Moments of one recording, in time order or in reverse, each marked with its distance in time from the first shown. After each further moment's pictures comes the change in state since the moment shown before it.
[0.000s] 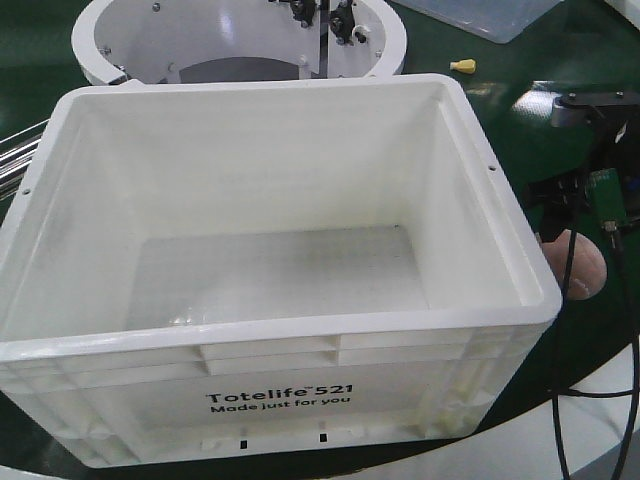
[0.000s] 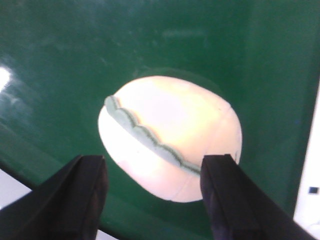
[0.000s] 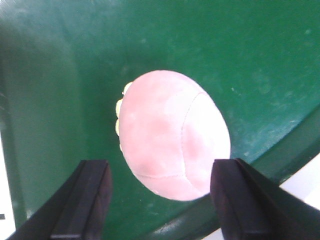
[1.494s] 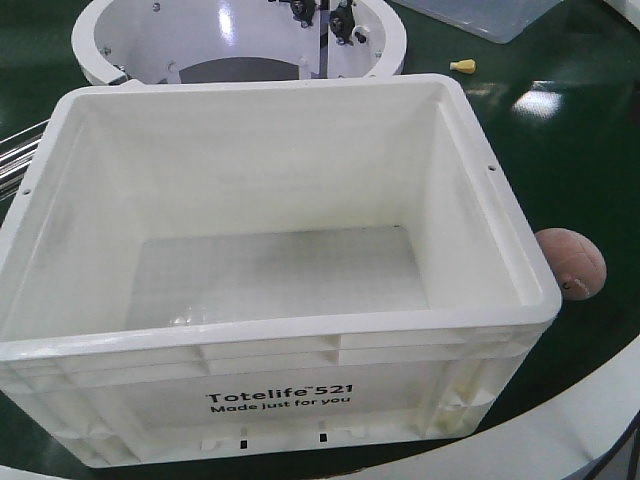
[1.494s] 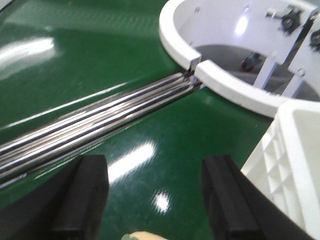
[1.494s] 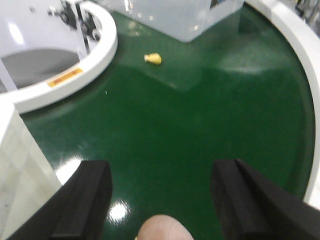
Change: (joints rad) left arm 0.000 -0.669 0.110 0.134 -0.409 -0.230; right arm 0.000 -0.635 0.257 -0.049 -0.497 0.068
